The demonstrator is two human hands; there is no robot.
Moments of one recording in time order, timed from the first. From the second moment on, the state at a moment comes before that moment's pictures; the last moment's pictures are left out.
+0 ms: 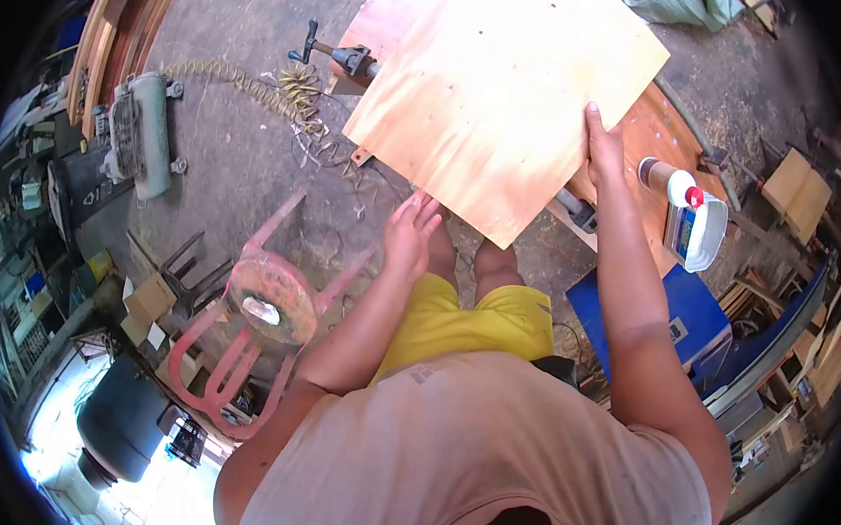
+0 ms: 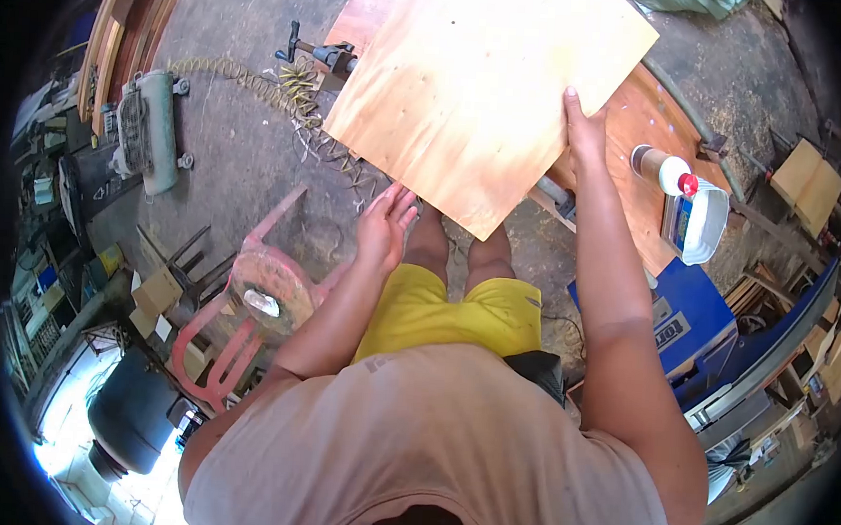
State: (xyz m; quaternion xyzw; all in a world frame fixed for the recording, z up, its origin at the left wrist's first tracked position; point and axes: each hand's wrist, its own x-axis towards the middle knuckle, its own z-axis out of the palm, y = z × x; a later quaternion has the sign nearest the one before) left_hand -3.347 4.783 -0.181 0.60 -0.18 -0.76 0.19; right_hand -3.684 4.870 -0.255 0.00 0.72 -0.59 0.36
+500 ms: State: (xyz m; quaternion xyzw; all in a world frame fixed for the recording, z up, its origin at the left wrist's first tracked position) left_hand -3.512 4.576 -0.203 0.40 -0.85 -0.34 0.08; right_hand -3.665 4.869 -0.256 0.11 0.62 -0.70 0.34
